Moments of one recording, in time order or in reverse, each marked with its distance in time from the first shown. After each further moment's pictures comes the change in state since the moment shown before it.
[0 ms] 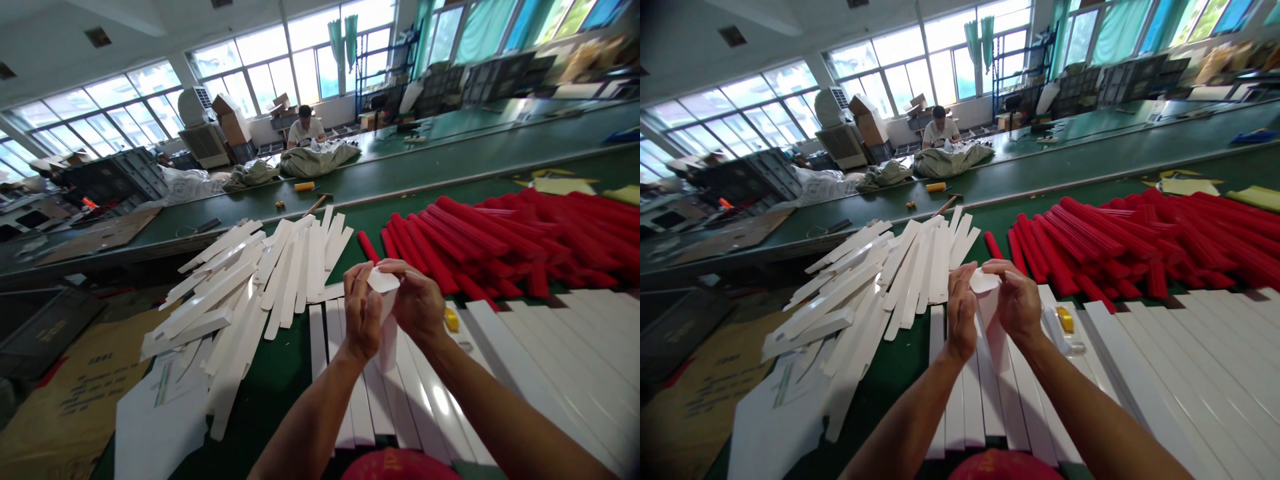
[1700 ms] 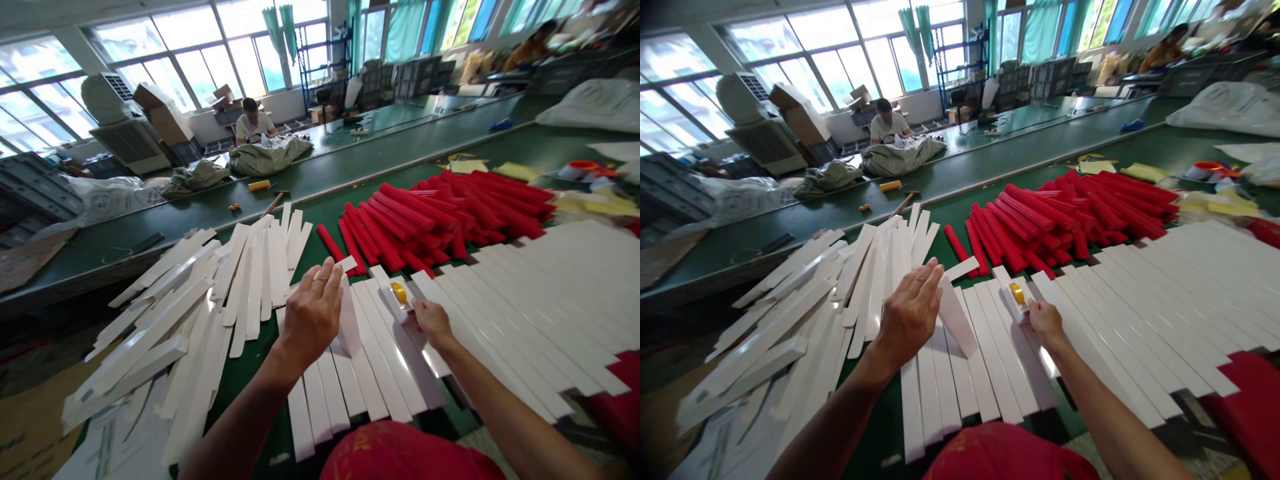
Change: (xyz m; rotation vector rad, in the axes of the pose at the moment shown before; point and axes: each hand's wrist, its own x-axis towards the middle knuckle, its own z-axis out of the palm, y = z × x) left_hand 0.023 0.022 -0.024 0.817 -0.432 0.584; right_hand -0.066 0.045 -0.224 -0.968 0.533 0.660
